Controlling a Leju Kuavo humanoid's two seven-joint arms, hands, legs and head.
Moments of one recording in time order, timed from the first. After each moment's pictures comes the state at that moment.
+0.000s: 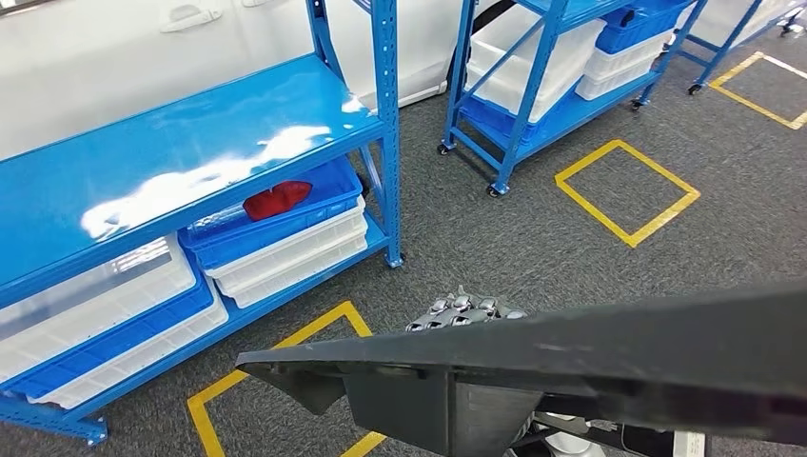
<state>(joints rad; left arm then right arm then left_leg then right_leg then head) -0.09 -0.10 1.27 -0.21 -0.91 0.17 -0.39 -0.14 -0.01 0.48 -1.98 -0.27 0.57 -0.69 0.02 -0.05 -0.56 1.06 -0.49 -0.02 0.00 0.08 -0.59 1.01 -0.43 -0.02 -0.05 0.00</state>
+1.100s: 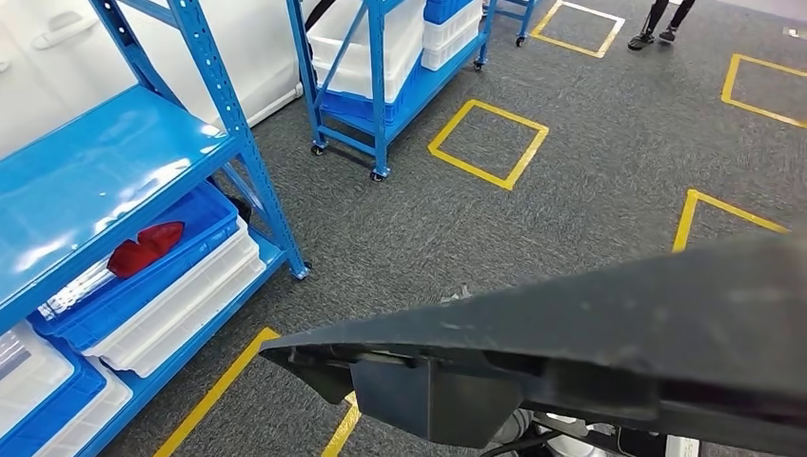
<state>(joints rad) -0.09 -0.09 1.27 -0.21 -0.95 0.17 -0.38 -0.12 -0.02 0.47 -1.98 -0.23 0.54 -0.70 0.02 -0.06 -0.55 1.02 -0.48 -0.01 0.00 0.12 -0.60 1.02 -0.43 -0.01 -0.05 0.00</state>
